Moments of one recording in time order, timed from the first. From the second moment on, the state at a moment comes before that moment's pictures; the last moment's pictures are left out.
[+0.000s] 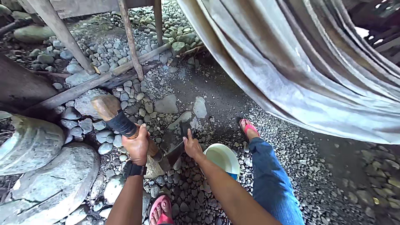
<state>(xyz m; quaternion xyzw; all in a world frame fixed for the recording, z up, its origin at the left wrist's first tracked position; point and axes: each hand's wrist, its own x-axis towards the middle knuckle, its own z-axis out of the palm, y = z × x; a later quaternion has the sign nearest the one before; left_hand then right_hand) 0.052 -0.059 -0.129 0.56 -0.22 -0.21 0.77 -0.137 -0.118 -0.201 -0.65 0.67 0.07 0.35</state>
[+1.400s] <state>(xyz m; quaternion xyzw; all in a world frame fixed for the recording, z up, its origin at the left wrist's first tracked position) 0.047 -0.053 -0.131 0.58 -0.19 -0.19 0.76 -0.150 -0.077 -0.207 -0.75 0.55 0.14 0.34</state>
